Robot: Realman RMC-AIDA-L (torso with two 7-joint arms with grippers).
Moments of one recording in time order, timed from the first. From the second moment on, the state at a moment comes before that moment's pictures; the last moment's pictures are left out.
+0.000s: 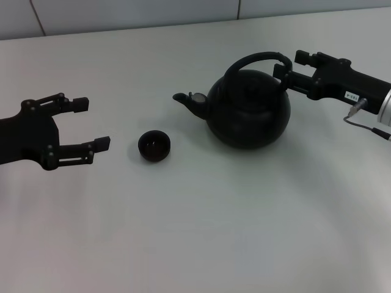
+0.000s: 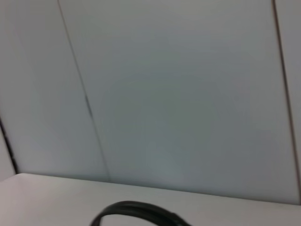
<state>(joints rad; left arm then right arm) -0.40 -1.99 0.98 0.83 1.74 1.53 -1.27 0.41 2.08 -0.78 -0.57 -1.55 -1.19 1.23</state>
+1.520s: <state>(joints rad) -0.41 -2.00 0.98 0.83 1.74 1.49 -1.27 0.46 2.08 -0.78 -0.51 -1.49 -1.08 1.20</state>
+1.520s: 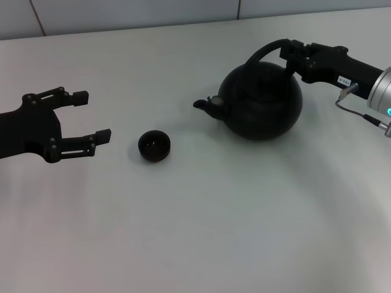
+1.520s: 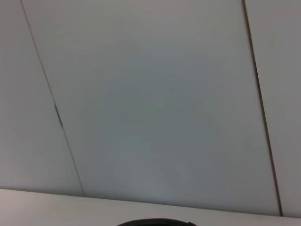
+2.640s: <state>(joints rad) -0.41 -2.01 0.98 0.85 1.74 1.49 -1.27 0.49 2.08 -0.77 -0.44 -1.42 -1.05 1.03</state>
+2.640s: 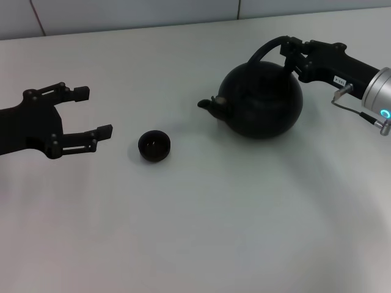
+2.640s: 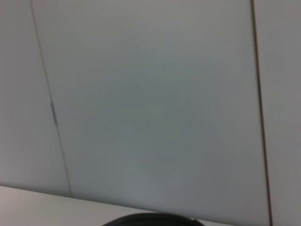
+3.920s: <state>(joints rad) -0.41 -2.02 0.98 0.86 1.74 1.48 -1.26 0.53 2.08 -0.79 -0.46 -1.37 -1.09 1.02</state>
